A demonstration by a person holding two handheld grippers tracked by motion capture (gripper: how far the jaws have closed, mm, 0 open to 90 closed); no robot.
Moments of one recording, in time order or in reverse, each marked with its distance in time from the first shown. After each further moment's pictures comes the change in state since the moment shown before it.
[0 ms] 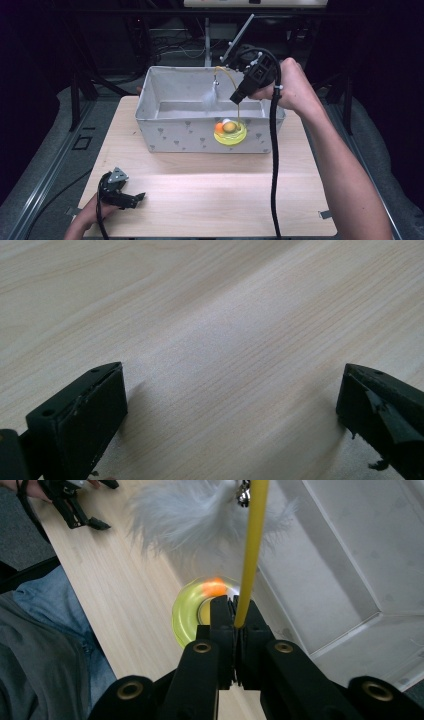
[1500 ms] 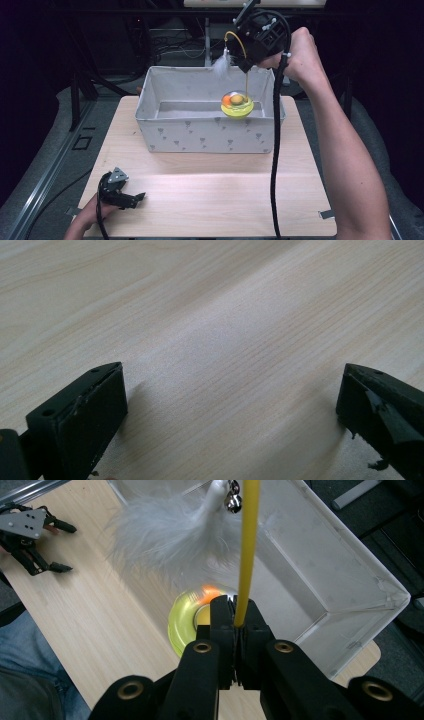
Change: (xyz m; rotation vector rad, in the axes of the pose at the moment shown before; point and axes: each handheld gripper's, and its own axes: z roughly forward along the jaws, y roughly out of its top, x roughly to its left) left arm 0.000 0.000 0.000 -0.002 0.002 -0.001; right arm -0.046 0.017 -0.032 -0.075 -0.097 0.119
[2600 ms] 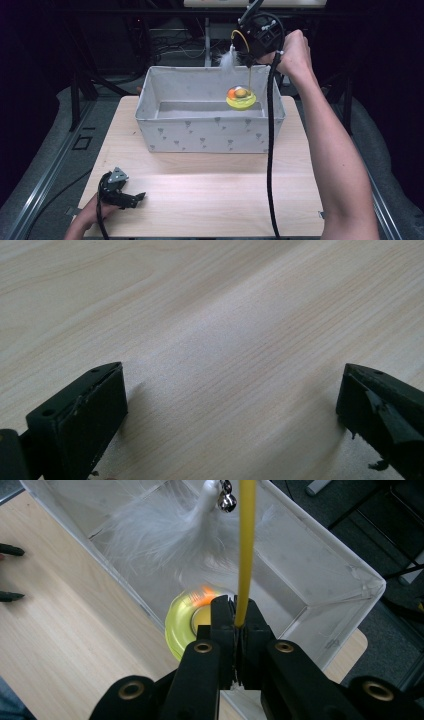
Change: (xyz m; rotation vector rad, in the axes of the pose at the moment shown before) left arm 0.000 0.000 0.001 -0.004 -0.002 -0.002; right arm -0.043 0.005 0.039 0.012 -0.065 0.114
